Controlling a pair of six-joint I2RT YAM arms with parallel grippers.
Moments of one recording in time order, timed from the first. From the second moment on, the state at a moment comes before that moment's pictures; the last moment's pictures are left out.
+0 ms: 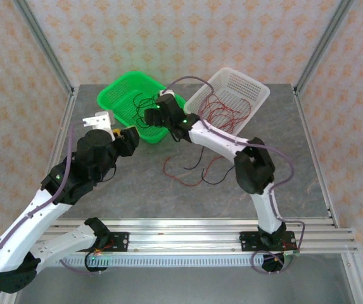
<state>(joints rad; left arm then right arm) -0.65 0.86 1.14 -0.70 -0.44 -0.60 0.78 2.06 1.76 -0.27 0.21 0.48</state>
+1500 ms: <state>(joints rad) -0.86 1.43 0.85 -0.57 -0.31 -1.25 0.76 1.01 0.75 -0.30 0.28 0.50</state>
